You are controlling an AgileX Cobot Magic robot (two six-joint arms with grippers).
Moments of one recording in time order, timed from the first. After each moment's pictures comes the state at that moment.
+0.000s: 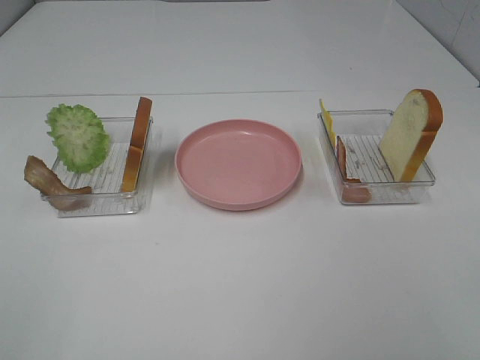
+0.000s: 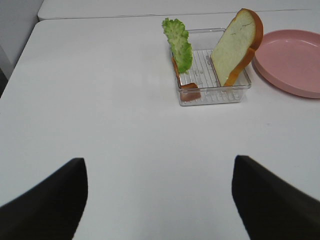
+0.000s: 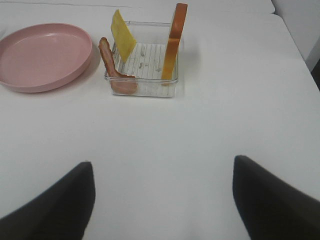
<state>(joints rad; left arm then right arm) 0.02 0.00 -0.50 -0.07 1.05 0.03 -0.05 0.00 -0.51 0.15 1.08 -0.17</state>
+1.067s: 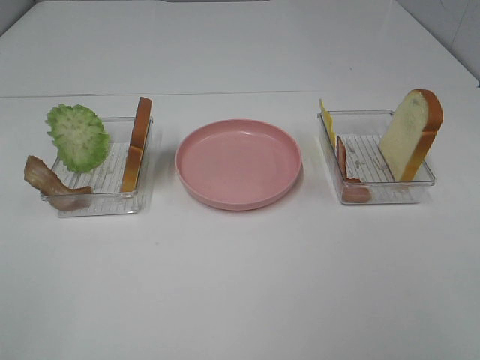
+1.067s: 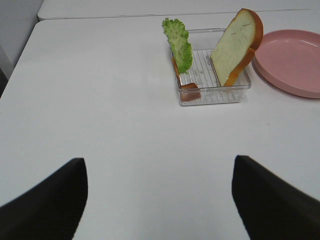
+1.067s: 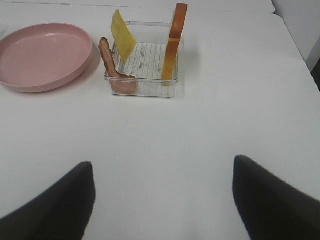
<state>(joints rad) 0.02 0.00 -0.50 -0.07 1.05 0.03 -0.05 0.00 -0.51 0.15 1.08 -0.17</state>
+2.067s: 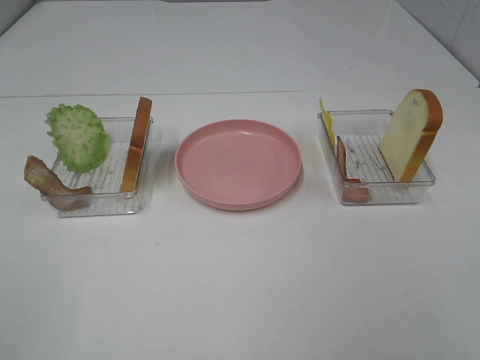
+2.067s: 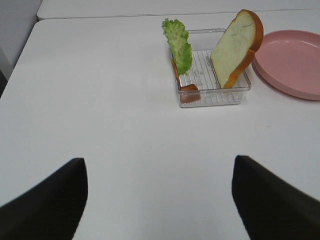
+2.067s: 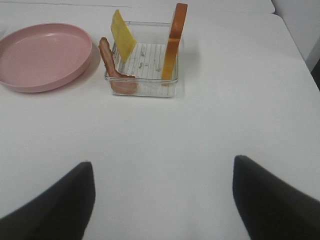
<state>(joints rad) 0.02 0.06 -0.52 -0.07 1.02 0.03 -0.05 0.00 -0.51 0.15 1.08 -0.17</state>
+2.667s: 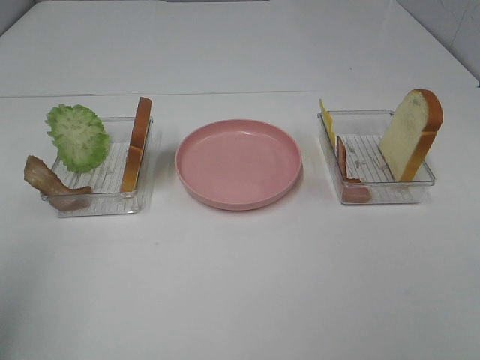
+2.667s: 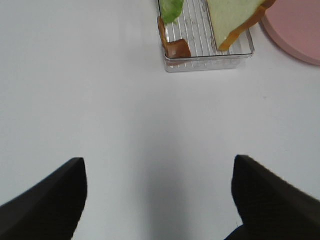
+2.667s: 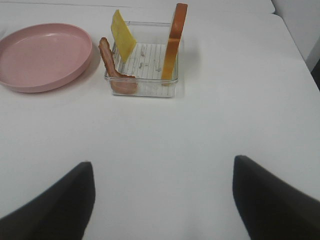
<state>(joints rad) 0.02 0.69 -0.64 -0.15 0.89 0.05 -0.05 0.00 -0.51 0.15 1.08 -0.17</state>
